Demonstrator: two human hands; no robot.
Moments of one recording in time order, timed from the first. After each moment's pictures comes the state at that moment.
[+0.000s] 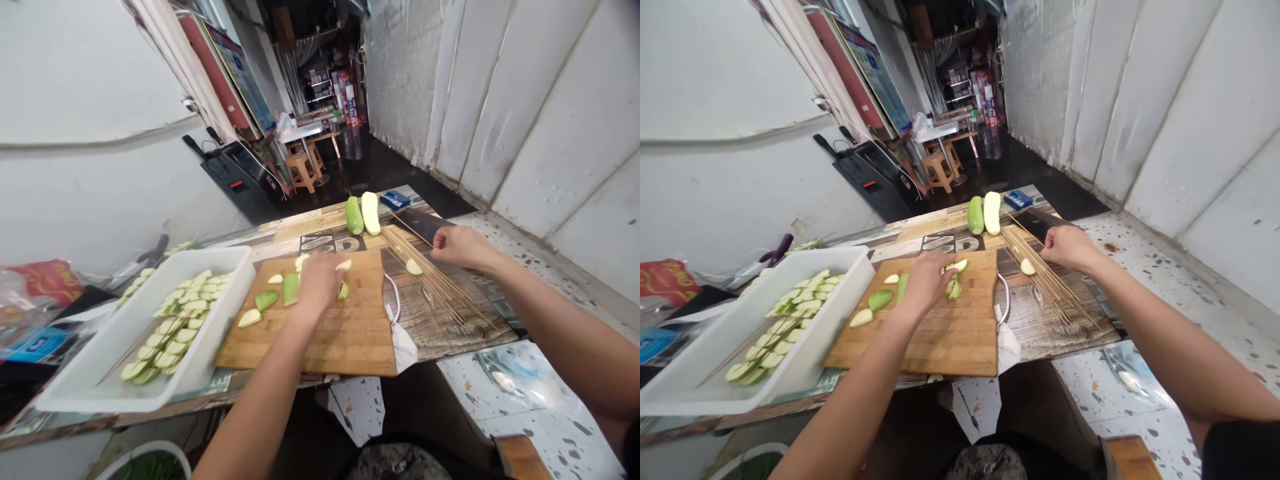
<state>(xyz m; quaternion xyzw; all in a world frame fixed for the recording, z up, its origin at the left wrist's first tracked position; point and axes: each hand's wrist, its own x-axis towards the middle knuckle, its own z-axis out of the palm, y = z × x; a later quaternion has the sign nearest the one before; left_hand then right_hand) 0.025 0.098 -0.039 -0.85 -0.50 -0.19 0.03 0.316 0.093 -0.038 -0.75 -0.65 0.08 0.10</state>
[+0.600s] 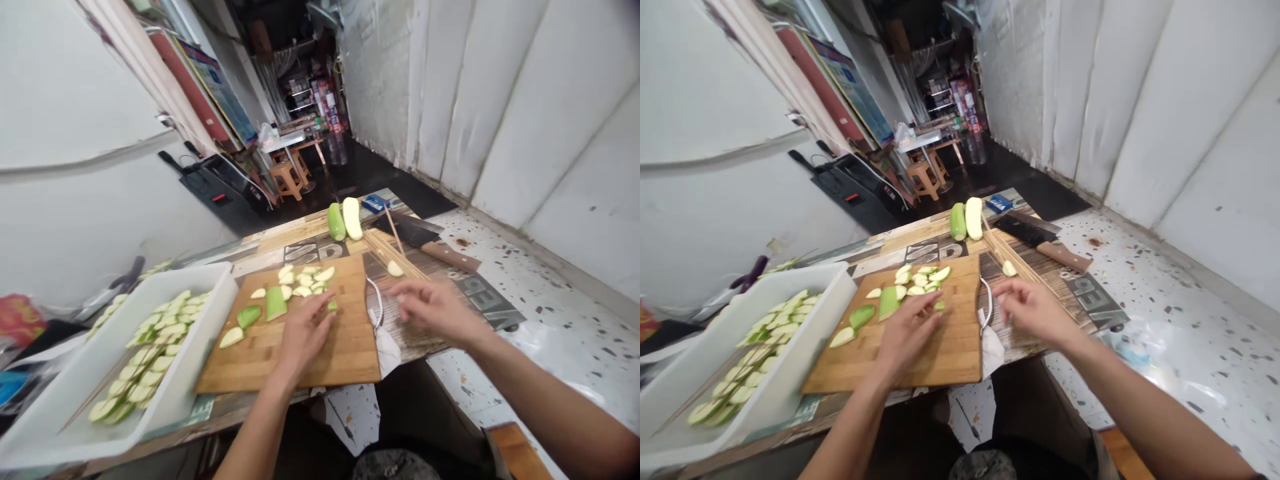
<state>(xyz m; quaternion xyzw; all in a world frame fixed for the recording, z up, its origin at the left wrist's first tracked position) 0.018 0.035 -0.057 -0.79 -0.49 -0.31 -0.21 0.251 -0.013 -0.048 -0.55 -0.49 0.53 0.42</state>
